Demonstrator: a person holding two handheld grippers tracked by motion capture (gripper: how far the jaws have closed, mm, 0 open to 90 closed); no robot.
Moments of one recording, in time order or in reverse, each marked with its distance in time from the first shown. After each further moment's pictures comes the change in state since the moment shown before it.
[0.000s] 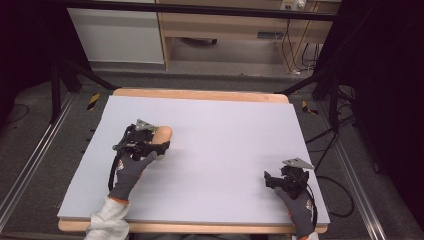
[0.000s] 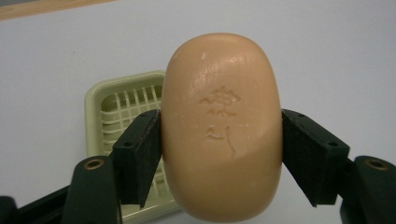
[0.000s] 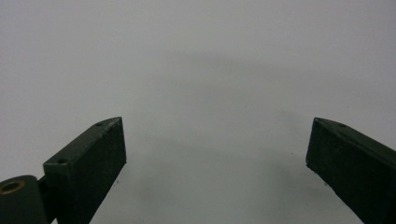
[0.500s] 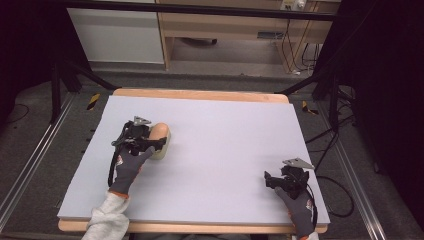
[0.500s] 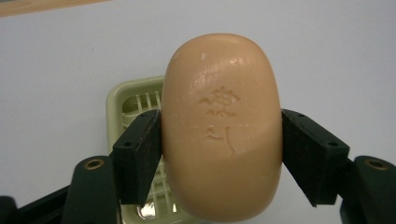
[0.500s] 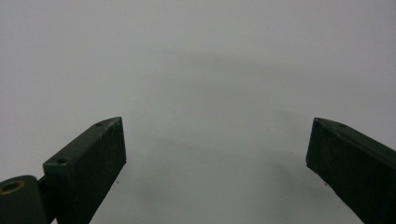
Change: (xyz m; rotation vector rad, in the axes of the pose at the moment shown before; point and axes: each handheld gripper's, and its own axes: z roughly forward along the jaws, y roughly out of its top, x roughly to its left) left arm 0.017 0.003 0.011 0.010 0.033 -0.029; right arm -0.001 0.000 0.000 0.000 0.000 0.000
